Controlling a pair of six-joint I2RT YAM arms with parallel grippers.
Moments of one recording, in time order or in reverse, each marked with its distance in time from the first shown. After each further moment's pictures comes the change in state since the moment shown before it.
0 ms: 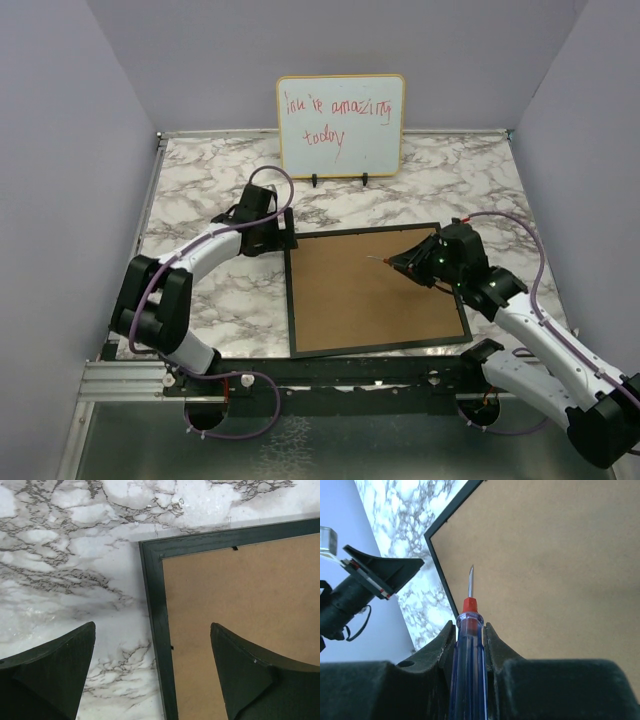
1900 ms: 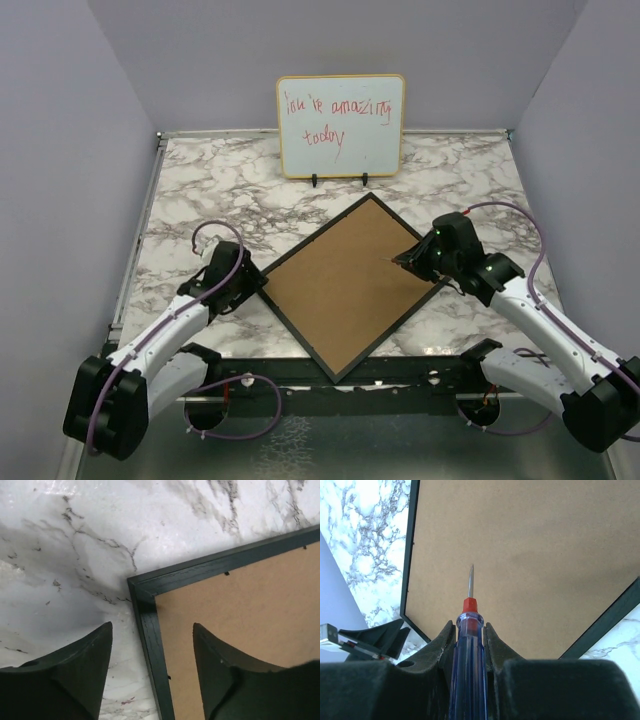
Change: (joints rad) left arm -0.004 -0.542 -0.536 0.027 -0.203 -0.573; right arm 0.000 0.103 0.124 -0.161 0.129 -0.041
